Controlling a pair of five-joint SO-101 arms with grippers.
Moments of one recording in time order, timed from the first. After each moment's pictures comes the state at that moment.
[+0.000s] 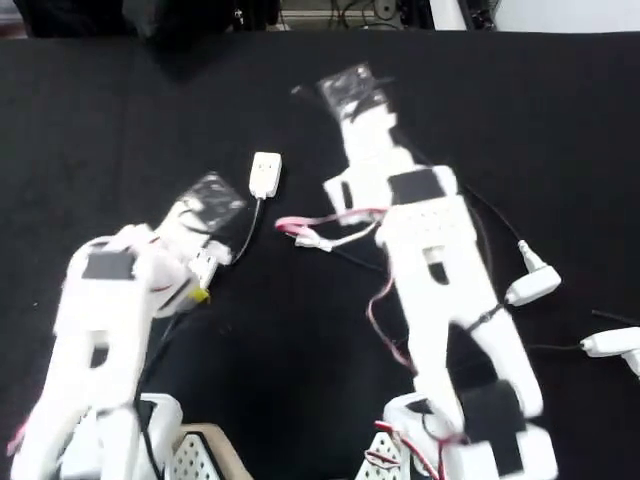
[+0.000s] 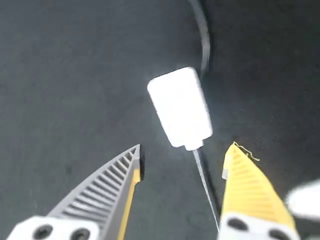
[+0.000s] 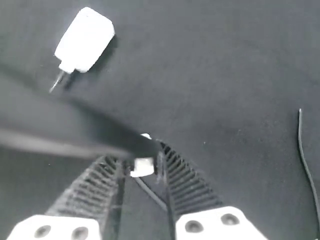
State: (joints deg) left arm -5.5 -42.1 52.7 62.0 -44.2; right arm -14.1 -17.5 26.5 56.0 13.3
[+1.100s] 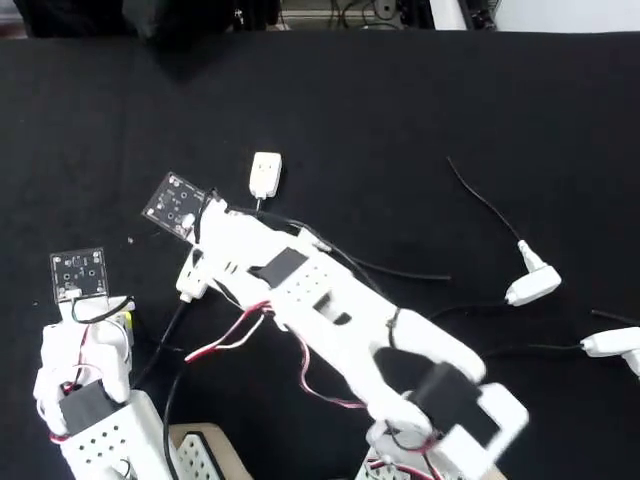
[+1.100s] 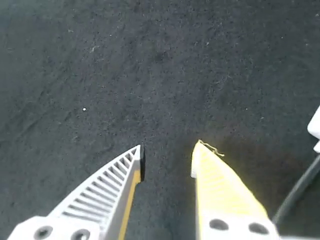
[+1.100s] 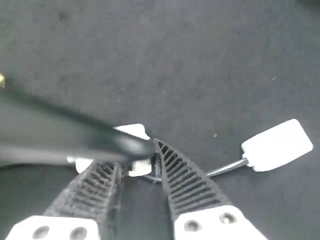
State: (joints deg) left arm -36.3 -104.1 95.4 62.5 -21.9; right arm -45.2 -3.7 38.1 23.1 18.0
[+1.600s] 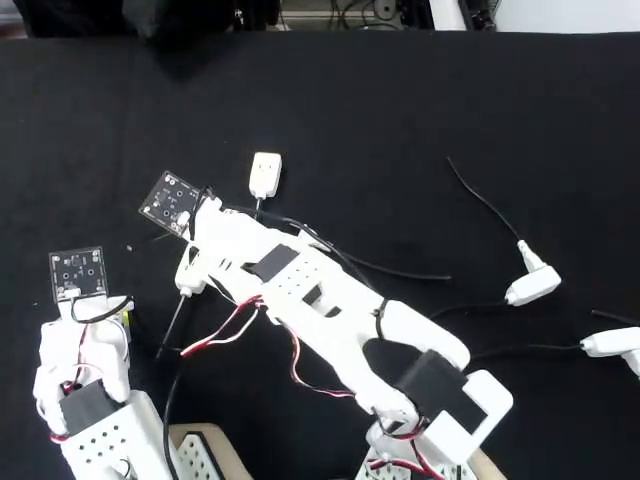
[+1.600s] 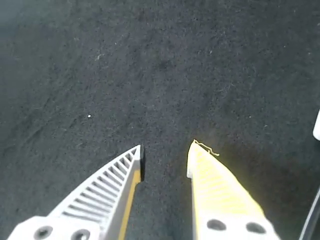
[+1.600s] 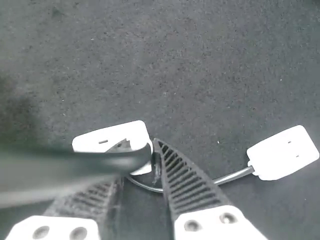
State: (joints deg) left arm -36.3 -104.1 96.0 60.4 -21.9; right arm -45.1 -0.5 35.6 21.2 18.0
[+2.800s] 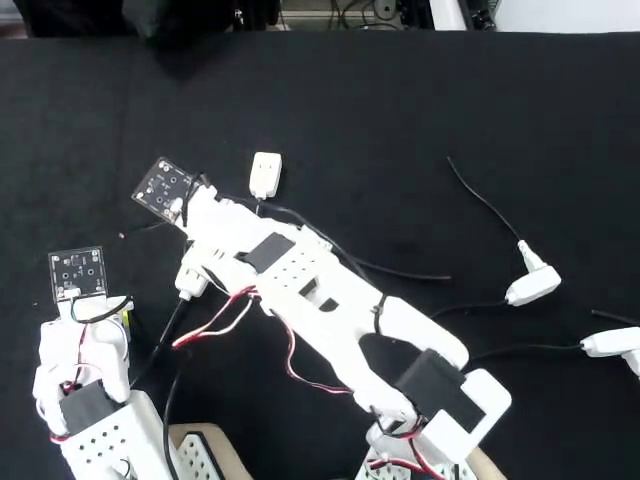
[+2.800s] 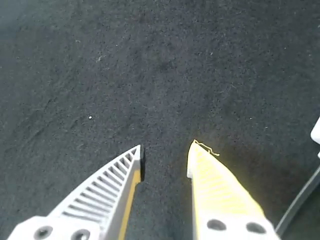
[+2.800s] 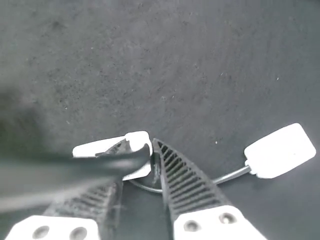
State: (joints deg) left arm -36.3 -104.1 96.1 60.1 -21.9; right arm -45.2 -0.2 29.8 28.2 14.2
